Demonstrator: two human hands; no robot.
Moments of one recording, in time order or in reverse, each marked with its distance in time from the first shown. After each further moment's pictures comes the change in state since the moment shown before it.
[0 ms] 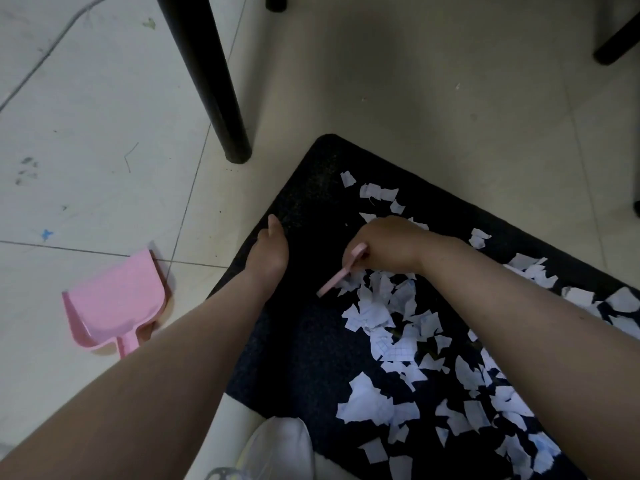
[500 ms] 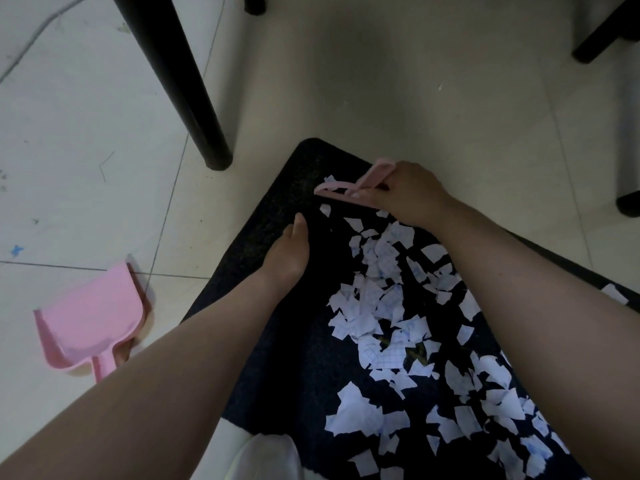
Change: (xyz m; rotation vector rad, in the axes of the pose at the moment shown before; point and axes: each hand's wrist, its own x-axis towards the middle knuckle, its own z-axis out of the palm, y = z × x) left_hand -0.012 0.029 0.034 0.068 -0.172 0.092; right_hand 0.001 0.051 -0.037 0.278 0.530 0.175
